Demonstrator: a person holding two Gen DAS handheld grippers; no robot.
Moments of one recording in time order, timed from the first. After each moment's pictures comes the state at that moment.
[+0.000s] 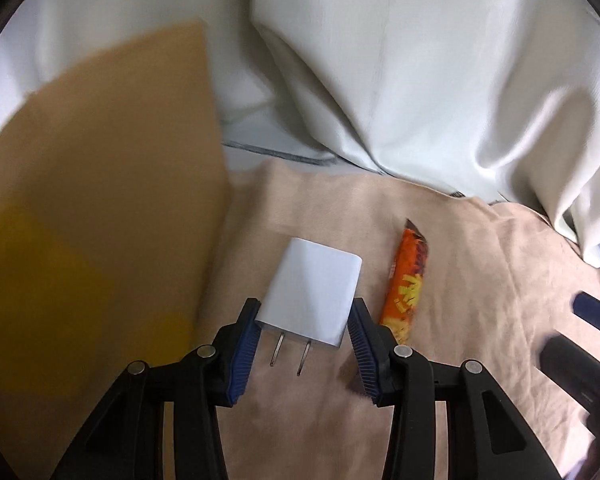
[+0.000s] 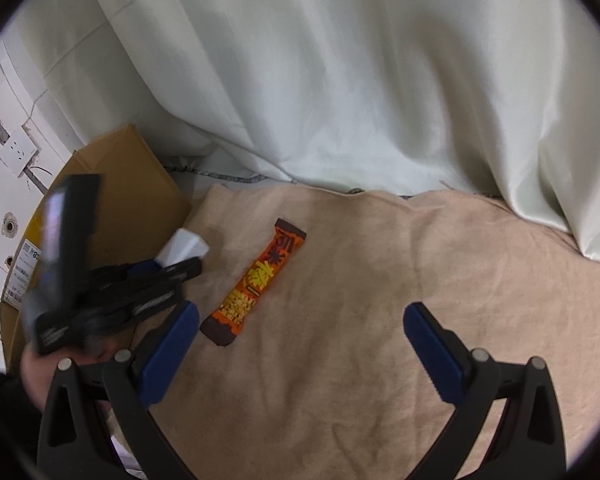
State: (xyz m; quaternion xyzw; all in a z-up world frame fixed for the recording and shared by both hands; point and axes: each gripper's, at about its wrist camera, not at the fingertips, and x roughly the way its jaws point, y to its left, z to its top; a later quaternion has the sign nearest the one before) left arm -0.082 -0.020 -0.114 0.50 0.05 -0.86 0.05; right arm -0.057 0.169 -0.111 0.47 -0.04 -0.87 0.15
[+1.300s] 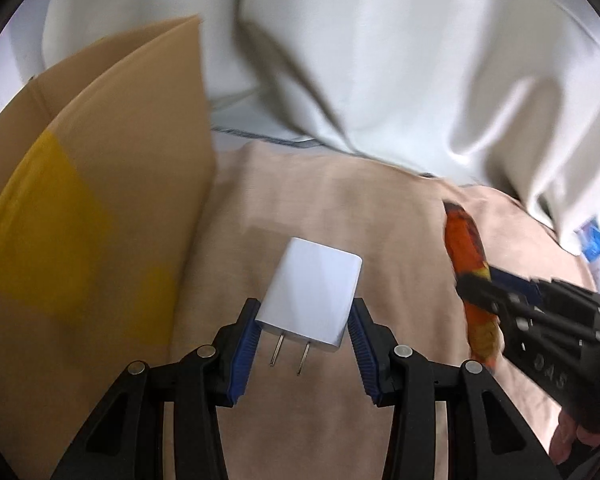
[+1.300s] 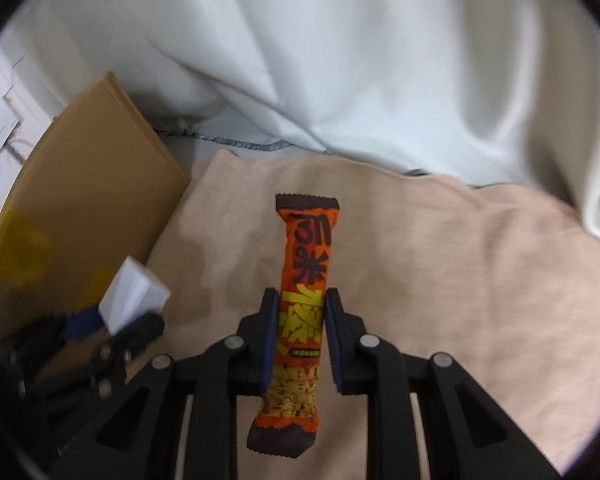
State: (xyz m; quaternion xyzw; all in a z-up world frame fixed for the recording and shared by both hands) left arm -0.067 -0.006 -0.116 0.51 0.07 -0.86 0.00; right arm -0.093 0.134 -0.153 0.51 -0.02 -0.84 0.17
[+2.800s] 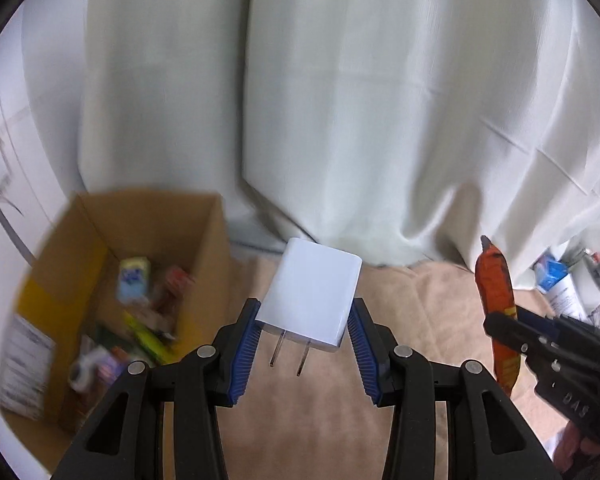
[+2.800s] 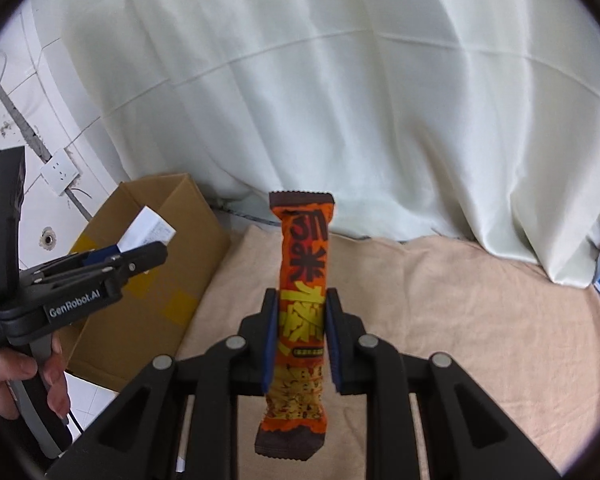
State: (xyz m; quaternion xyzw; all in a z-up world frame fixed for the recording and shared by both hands) left arm -0.040 -0.021 0.028 0.41 0.03 -0.91 -0.01; right arm 0.000 0.182 -0.025 0.41 -0.05 -0.90 0.17
